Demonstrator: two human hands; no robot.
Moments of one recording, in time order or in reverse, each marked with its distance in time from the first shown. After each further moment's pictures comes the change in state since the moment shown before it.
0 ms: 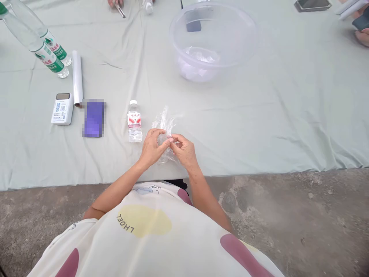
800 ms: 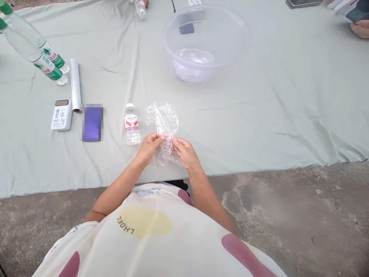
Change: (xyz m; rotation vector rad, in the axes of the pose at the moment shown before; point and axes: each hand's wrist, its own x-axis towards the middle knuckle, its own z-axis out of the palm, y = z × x) left_hand 0.013 0.000 -0.003 -0.504 -0.217 -0.292; right_hand 0.000 0.005 -0.005 0.451 -0.096 0.253
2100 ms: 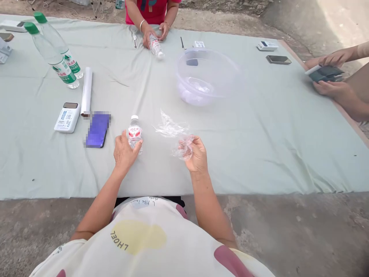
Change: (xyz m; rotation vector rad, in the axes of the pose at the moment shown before) left_hand -0.009 0.014 -0.077 0.956 0.733 0.218; right_hand 0.027 -0.042 0.009 0.257 0.128 -0.238
